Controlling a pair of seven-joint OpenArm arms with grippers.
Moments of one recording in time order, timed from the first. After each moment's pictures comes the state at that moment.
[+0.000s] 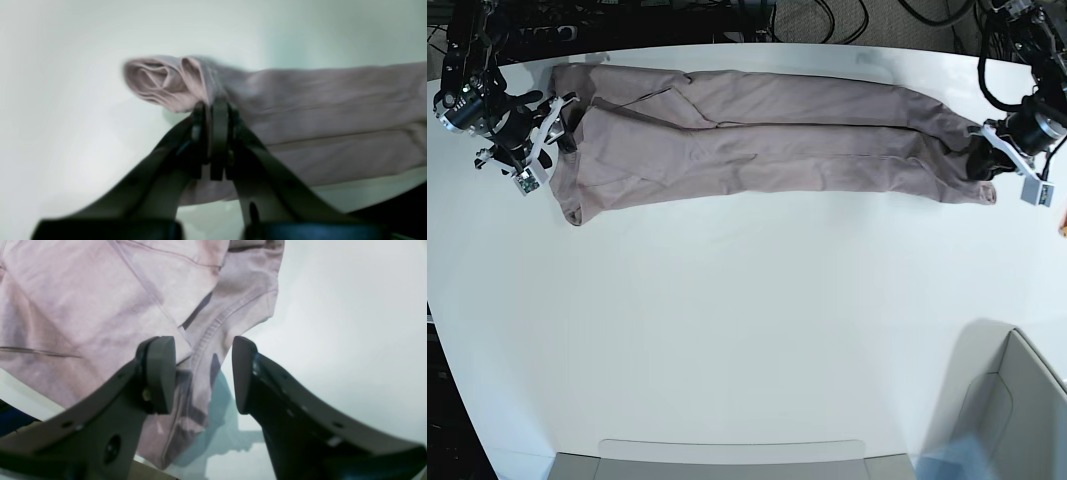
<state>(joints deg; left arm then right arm) 18.3 -22.0 -41.2 106.5 -56.5 -29.9 75.8 -20.4 26.5 18.9 109.8 30.2 35.6 -61.0</state>
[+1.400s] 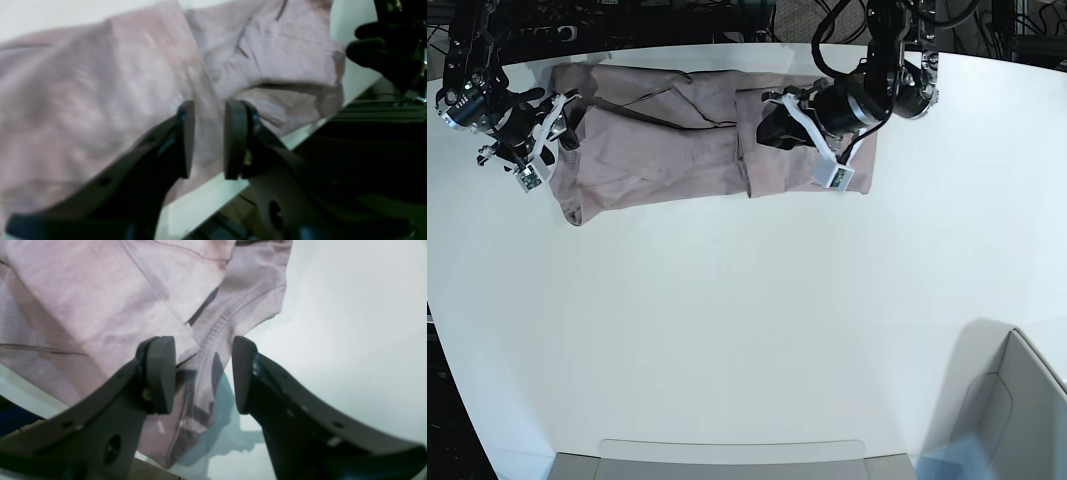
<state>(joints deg) 18.4 -3.9 2.7 113.9 -41.6 -12.2 66.5 -21.0 26.0 18.9 109.9 30.1 35.6 -61.0</state>
